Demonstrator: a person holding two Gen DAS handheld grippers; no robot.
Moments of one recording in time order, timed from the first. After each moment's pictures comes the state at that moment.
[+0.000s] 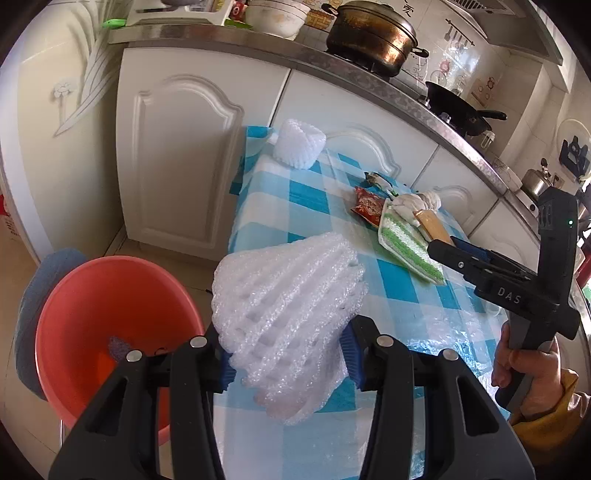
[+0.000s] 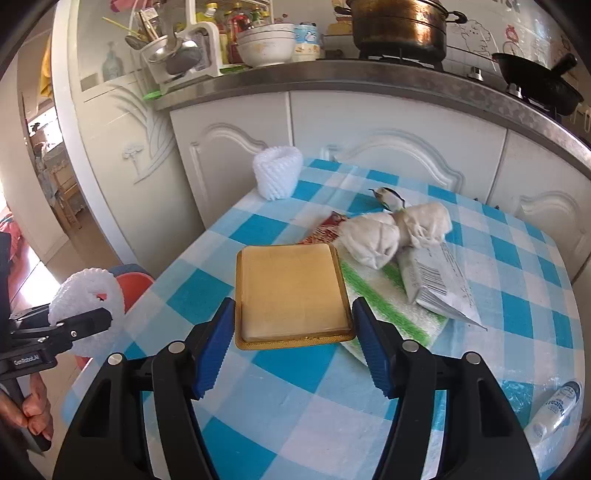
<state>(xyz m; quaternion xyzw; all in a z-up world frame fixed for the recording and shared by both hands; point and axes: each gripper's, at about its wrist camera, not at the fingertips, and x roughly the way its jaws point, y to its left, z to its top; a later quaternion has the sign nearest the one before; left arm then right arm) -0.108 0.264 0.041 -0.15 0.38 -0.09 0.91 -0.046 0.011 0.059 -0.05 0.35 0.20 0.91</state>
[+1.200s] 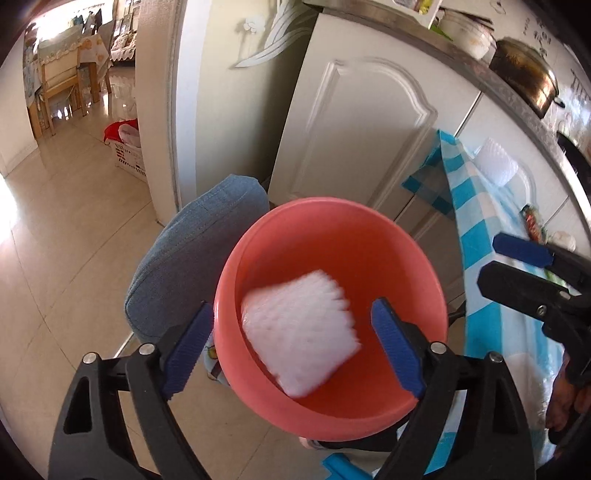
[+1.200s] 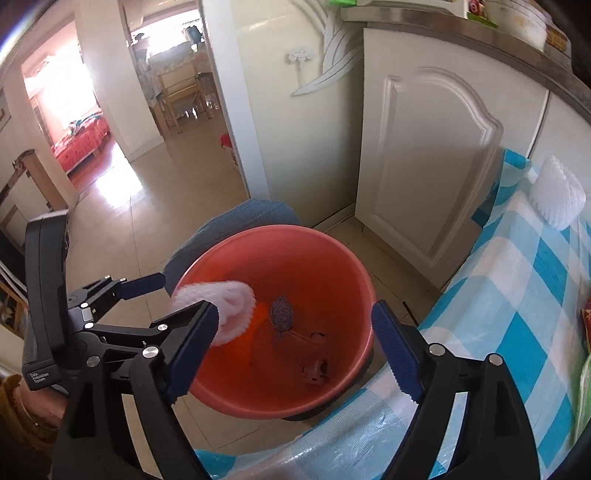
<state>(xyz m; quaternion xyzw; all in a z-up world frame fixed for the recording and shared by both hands) -0.159 0.427 -0.038 -0.21 0.41 0.13 0.88 -0.063 0.252 0.005 -0.14 0.42 0.40 0.80</state>
